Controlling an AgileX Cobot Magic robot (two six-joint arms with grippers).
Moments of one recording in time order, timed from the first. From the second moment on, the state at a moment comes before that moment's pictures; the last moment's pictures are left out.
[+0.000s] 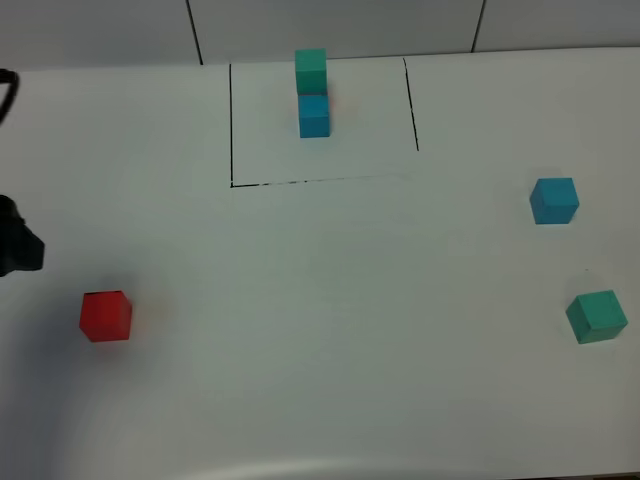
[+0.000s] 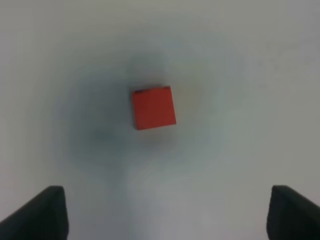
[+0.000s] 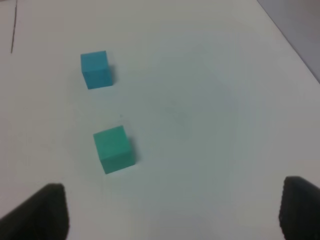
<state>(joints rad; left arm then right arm) -0.08 1.16 -0.97 -0.11 1.01 0.04 -0.06 0.00 -0.50 -0.06 1.07 0.10</state>
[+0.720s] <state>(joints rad) -0.23 1.47 -0.97 0.06 0.94 -0.20 -0.06 0.00 -0.50 -0.06 1.07 0.10</state>
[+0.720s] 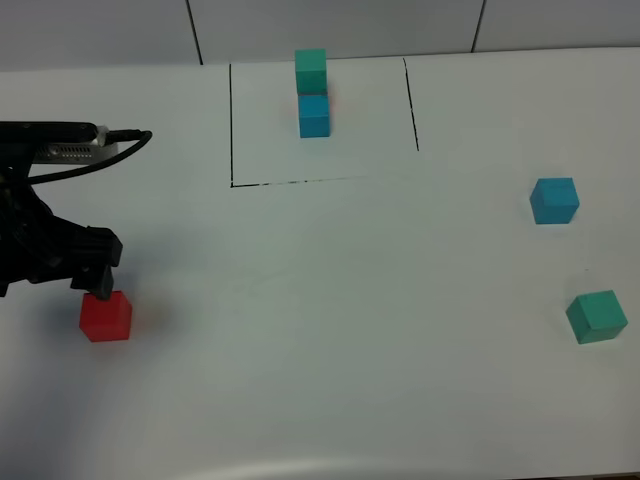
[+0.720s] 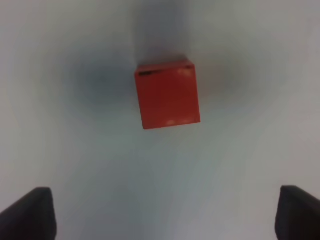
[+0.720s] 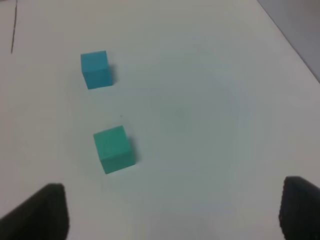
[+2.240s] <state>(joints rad) -0.23 1.75 -0.82 0.07 0.55 -0.25 -0.06 0.00 -0.50 -0.06 1.07 0.10</state>
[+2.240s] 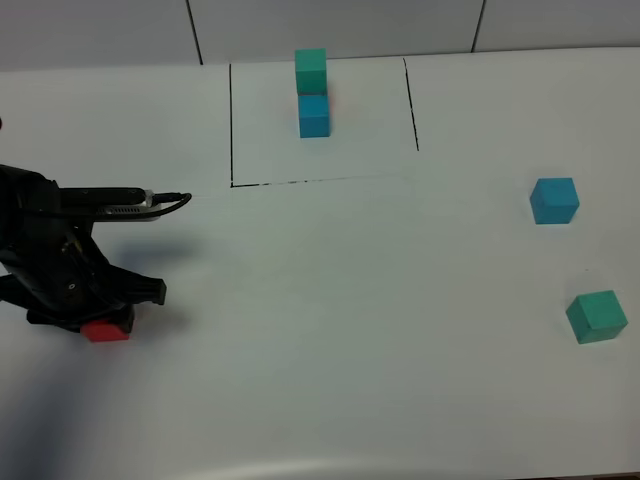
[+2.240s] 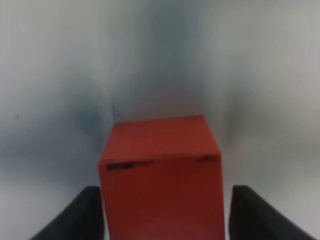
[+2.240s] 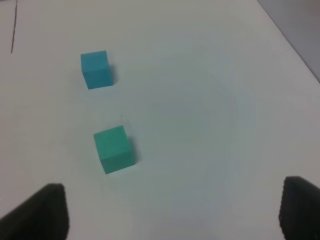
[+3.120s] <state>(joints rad) -0.32 1.82 -1.13 0.08 0.77 0.38 -0.06 0.00 -0.50 -0.06 1.07 0.10</state>
